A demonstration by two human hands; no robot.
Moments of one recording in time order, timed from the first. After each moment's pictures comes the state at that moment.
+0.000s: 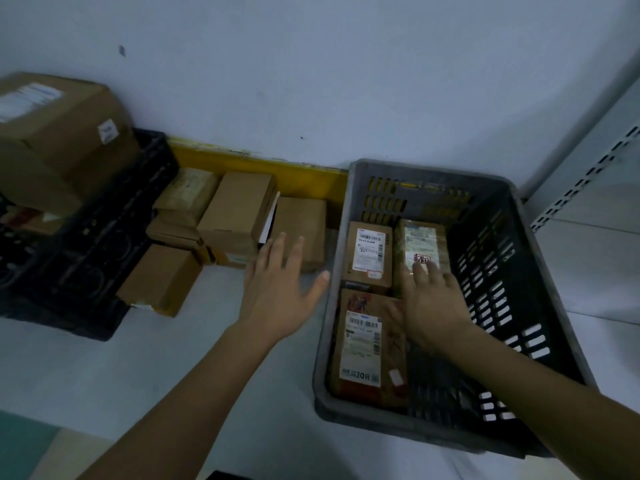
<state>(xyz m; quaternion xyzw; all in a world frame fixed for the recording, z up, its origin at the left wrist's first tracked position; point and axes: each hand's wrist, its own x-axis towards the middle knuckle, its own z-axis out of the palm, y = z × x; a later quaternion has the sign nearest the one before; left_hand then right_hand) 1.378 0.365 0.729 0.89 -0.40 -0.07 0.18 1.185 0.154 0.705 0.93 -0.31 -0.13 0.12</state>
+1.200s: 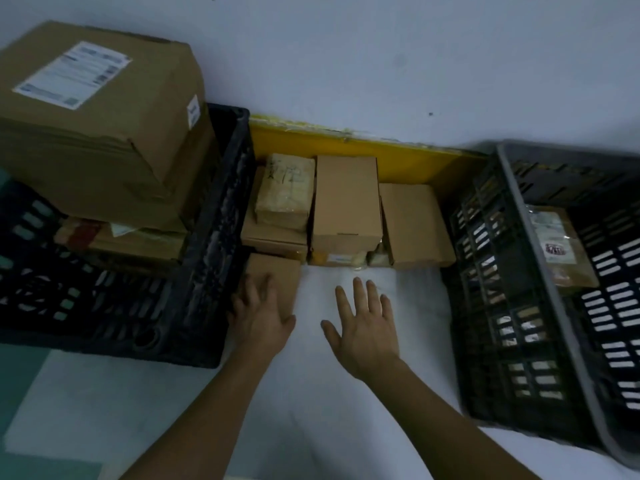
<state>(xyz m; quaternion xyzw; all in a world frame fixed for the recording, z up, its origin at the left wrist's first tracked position) 1.637 0.543 0.561 0.92 -0.30 -0.24 0.06 1.466 0.425 0.608 0.92 -0.34 -0.18 -0.07</state>
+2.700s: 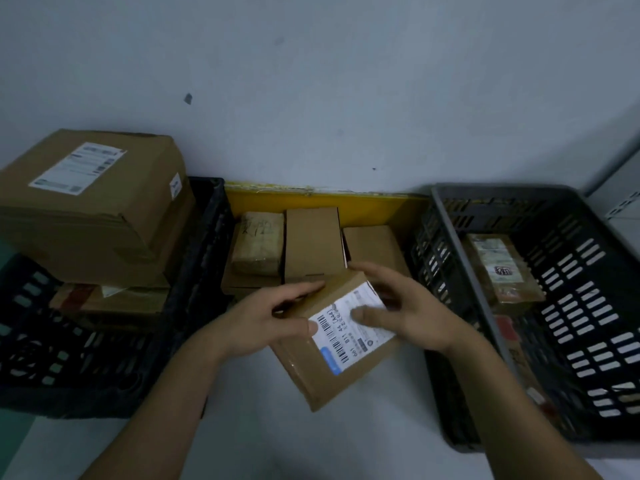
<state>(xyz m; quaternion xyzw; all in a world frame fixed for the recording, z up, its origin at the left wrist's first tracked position) 1.636 0.519 0.775 0.65 -0.45 -0.48 0.38 1.402 0.340 0.783 0.78 -0.26 0.07 -0.56</state>
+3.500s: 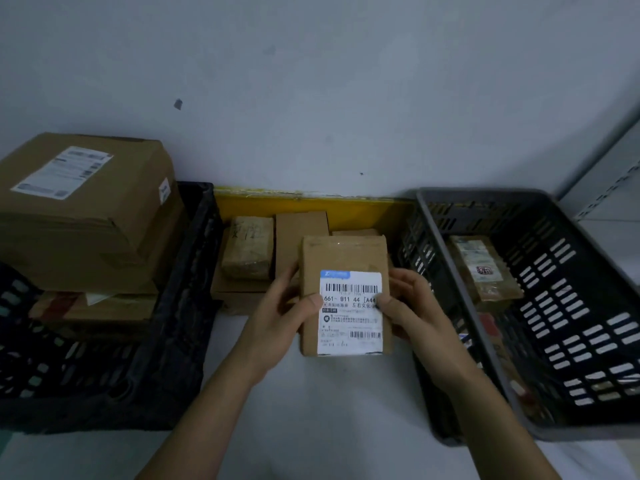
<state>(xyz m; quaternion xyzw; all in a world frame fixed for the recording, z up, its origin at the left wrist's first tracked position) 1.585 0.512 0.767 0.61 -0.32 -0.41 0.59 1.375 0.381 0.788 0.64 -0.40 0.22 -0.62</state>
